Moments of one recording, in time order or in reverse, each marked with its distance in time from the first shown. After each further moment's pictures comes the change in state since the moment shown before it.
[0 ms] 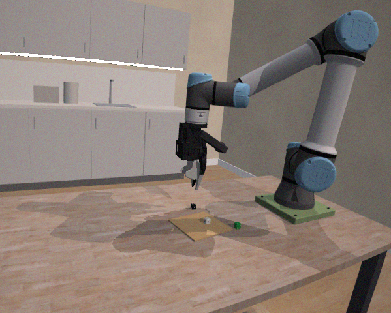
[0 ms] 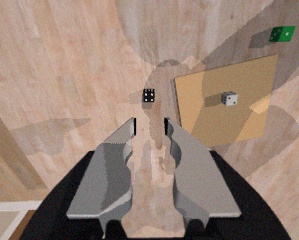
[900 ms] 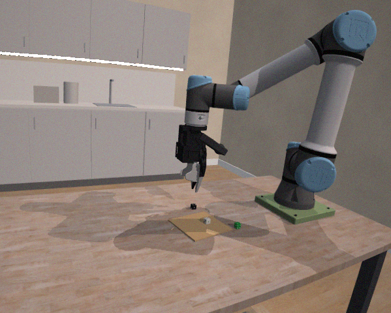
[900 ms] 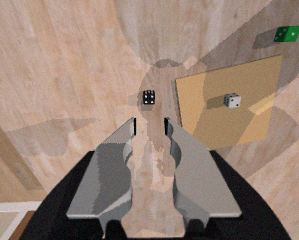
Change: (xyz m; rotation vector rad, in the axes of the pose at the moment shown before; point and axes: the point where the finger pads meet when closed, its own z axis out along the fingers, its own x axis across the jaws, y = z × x) arm 0.000 0.000 0.008 0.000 0.000 0.000
